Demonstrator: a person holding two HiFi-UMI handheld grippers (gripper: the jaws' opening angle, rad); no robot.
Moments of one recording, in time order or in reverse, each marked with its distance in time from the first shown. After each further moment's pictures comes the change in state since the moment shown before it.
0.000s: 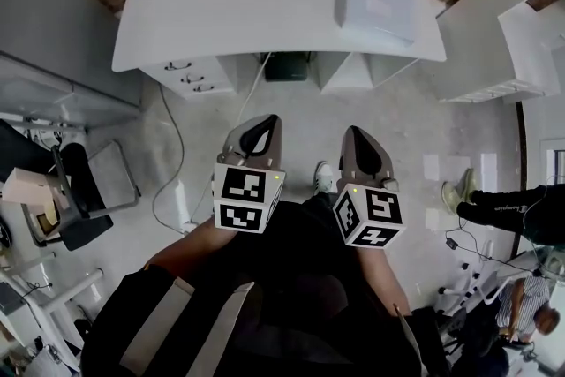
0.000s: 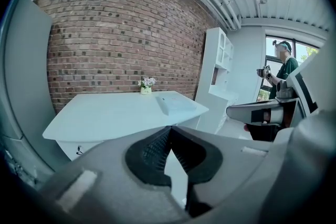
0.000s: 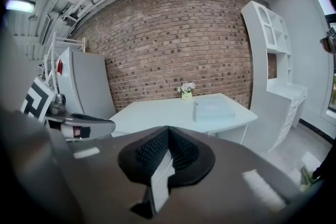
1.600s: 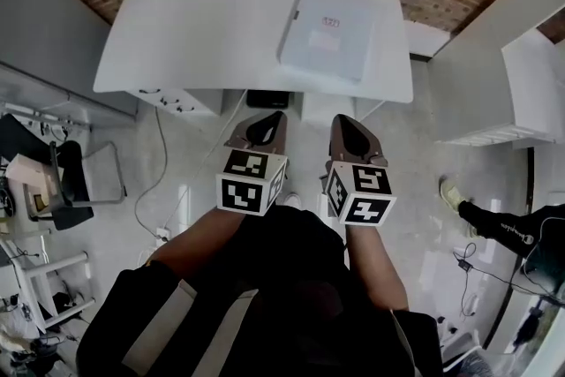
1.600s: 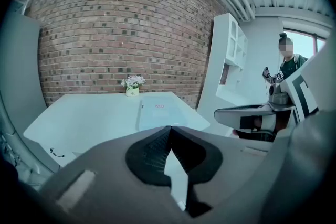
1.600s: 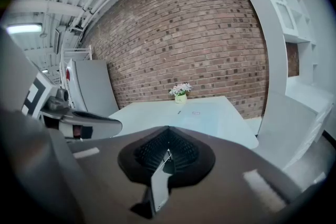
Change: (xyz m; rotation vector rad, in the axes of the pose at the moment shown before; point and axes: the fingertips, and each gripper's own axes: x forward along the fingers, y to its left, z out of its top) left arm 0.206 -0.161 0.090 -0.070 0.042 0.105; right arm 0.094 -0.237 0.068 -0.038 0.041 0.218
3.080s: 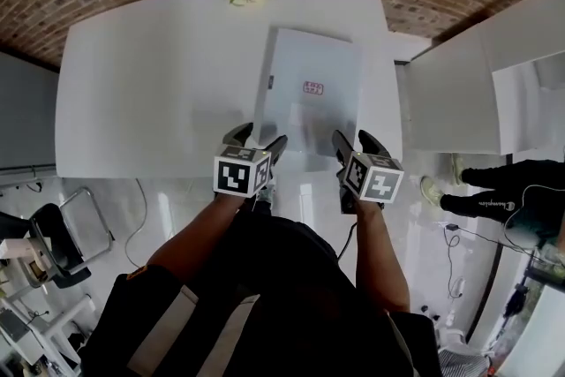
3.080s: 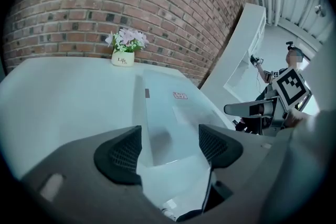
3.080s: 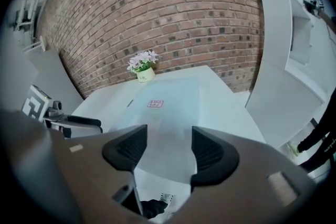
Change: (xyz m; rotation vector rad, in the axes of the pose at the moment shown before) left arm 0.260 0.117 -0.001 -0.152 0.279 -0.216; right arm 0.222 -0.168 -0.006 0.184 0.329 -0.206
